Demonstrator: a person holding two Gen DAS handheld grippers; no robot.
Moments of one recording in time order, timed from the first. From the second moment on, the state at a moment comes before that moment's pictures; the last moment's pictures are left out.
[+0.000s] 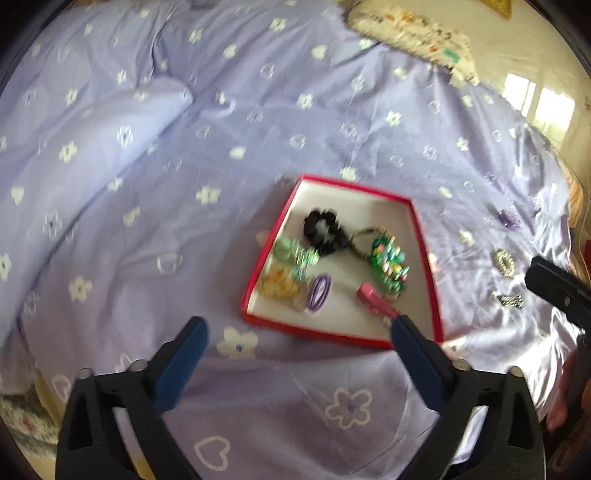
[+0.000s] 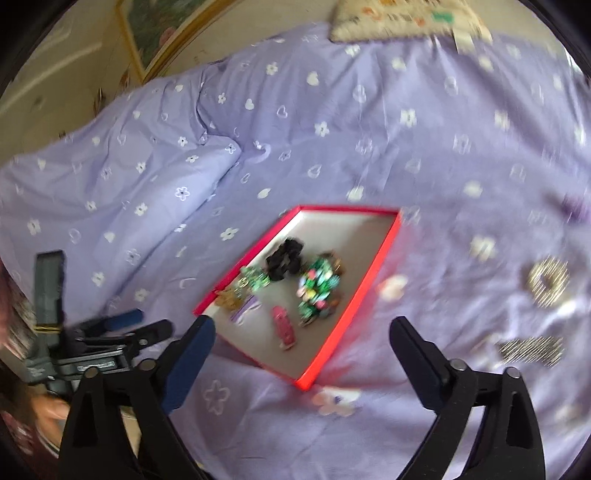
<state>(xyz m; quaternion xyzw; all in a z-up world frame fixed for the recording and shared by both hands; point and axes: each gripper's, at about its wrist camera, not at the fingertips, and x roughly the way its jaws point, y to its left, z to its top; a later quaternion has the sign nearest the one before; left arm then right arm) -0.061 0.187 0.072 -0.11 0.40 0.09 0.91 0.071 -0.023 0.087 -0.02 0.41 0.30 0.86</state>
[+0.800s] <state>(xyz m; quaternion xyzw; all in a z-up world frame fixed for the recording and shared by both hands) -0.066 0.172 0.045 -0.06 0.40 0.15 0.90 0.041 0.004 0.038 -0.08 0.43 0.28 0.85</state>
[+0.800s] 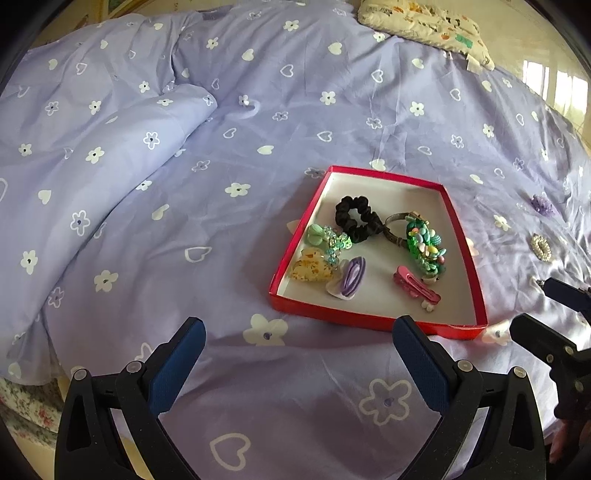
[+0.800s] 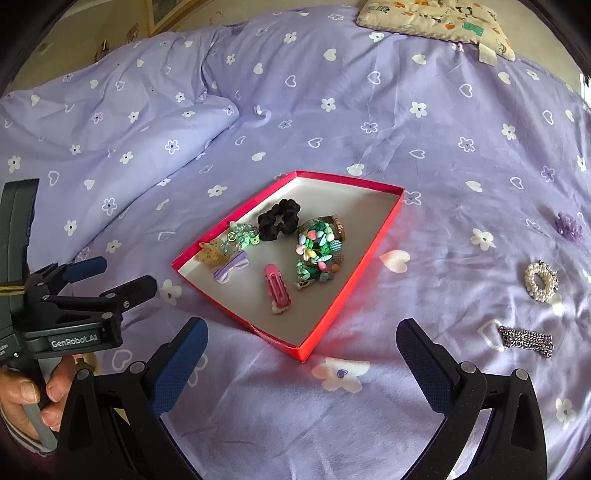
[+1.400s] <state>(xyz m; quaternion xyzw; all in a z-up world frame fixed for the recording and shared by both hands) -0.091 0.156 0.056 -0.04 0.38 0.15 0.91 0.036 -0.008 0.048 -0.06 0.40 0.28 0.87</state>
